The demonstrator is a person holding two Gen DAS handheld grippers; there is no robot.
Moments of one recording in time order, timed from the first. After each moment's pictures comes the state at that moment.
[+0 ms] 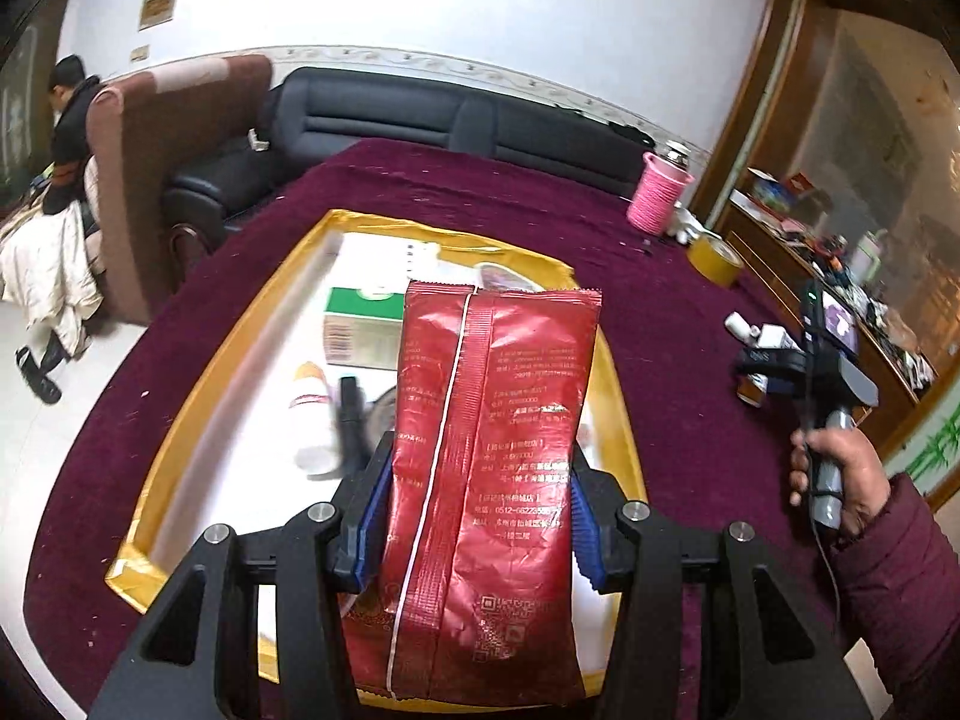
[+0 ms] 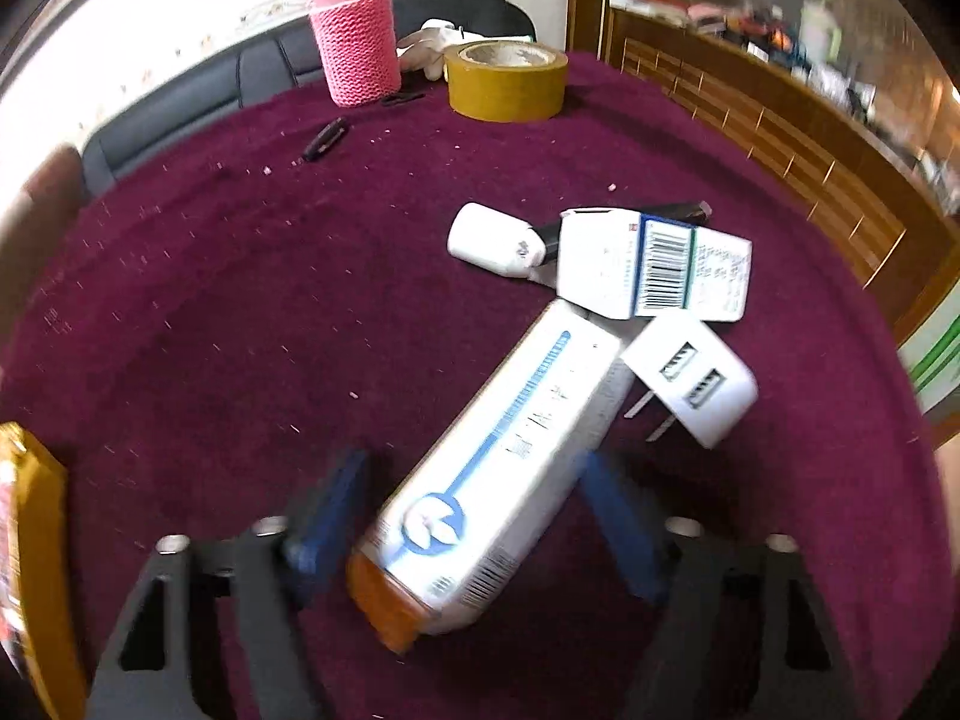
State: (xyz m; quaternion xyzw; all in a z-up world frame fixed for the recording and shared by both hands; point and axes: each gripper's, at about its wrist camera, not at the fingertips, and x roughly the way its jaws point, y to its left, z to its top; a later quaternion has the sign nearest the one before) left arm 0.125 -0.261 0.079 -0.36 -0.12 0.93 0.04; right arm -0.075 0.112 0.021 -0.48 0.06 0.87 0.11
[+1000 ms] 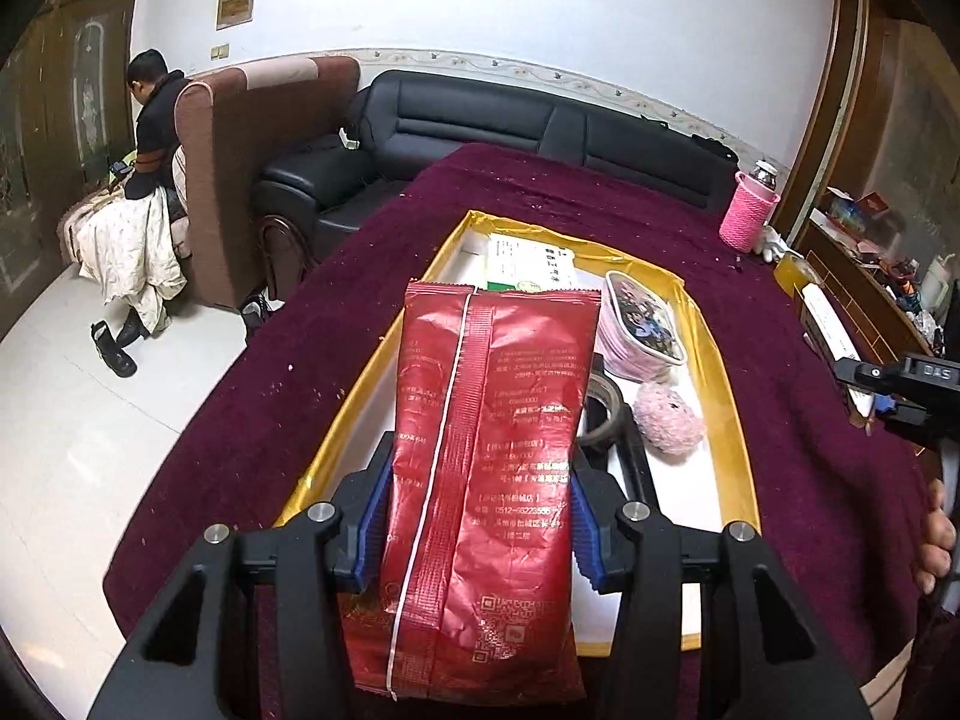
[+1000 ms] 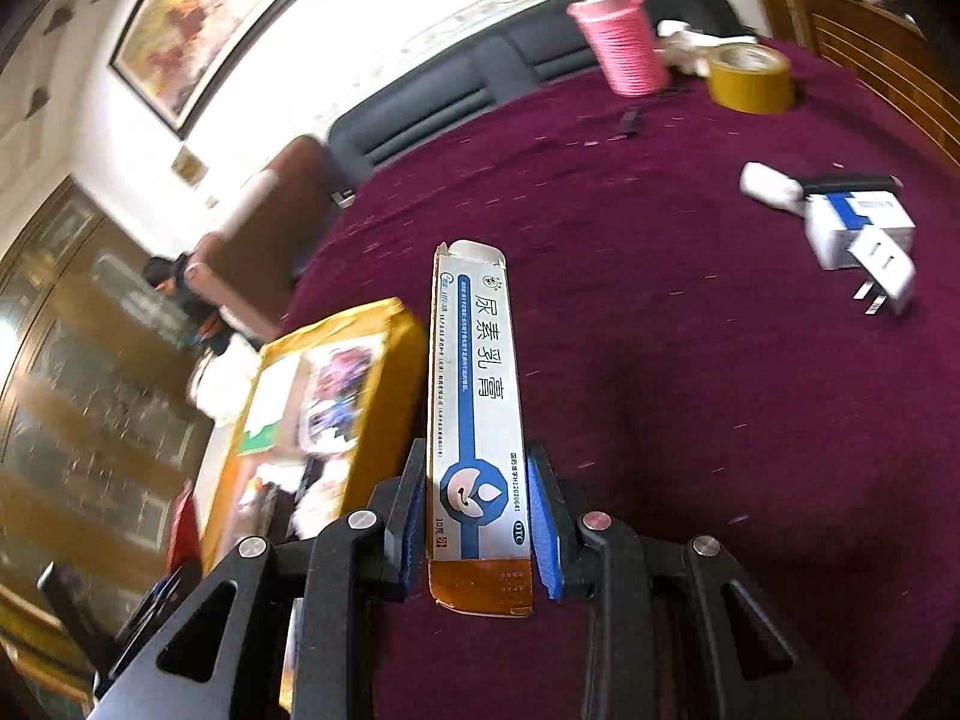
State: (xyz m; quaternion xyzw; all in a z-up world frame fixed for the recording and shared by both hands) left arm 0.151 -0.305 0.081 -0.36 -0.11 0.92 -0.06; right arm 0.021 0.037 0.079 -0.45 0.19 0.85 -0.21
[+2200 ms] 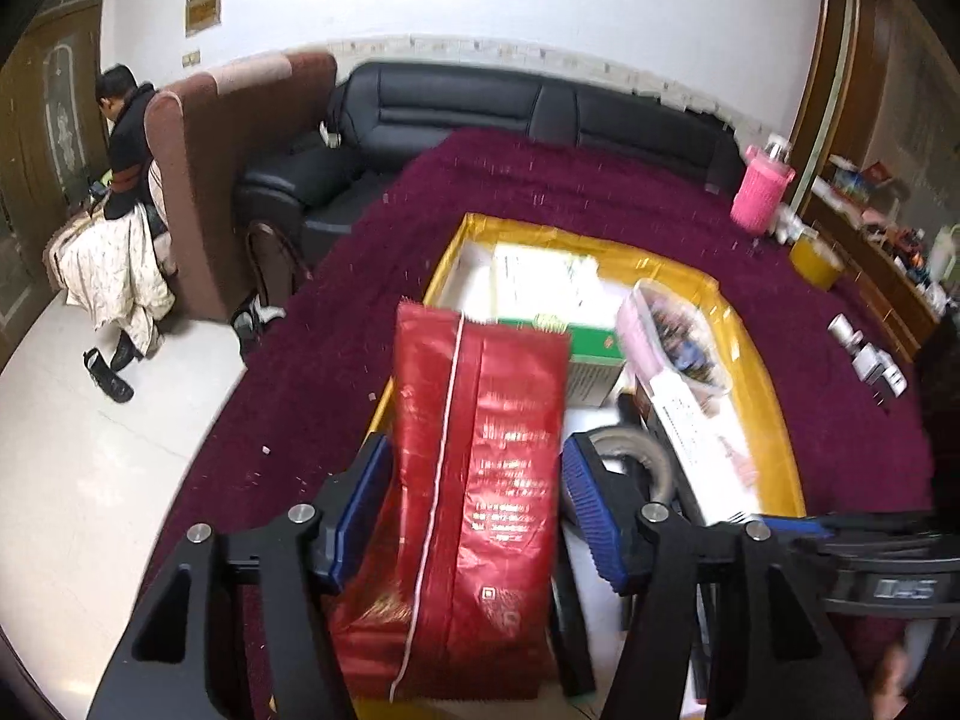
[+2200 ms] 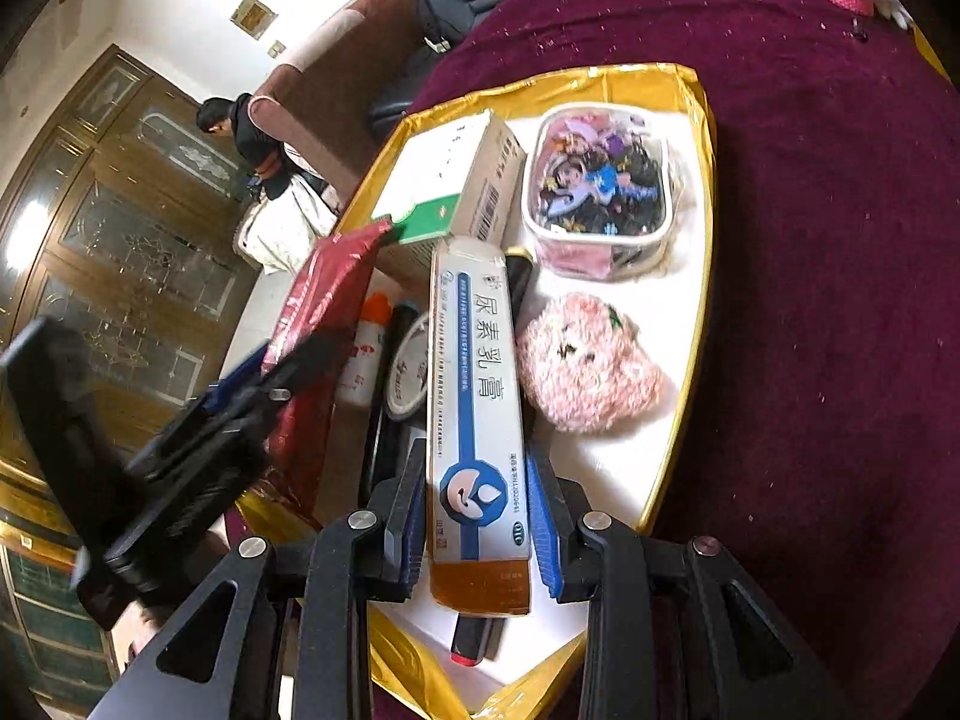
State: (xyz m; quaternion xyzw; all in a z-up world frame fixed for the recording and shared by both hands) left arm 0.100 -0.323 0.077 -0.37 -0.08 0.92 -0.04; right arm 0.044 -0.132 0.028 -0.55 0.11 0.76 -0.31
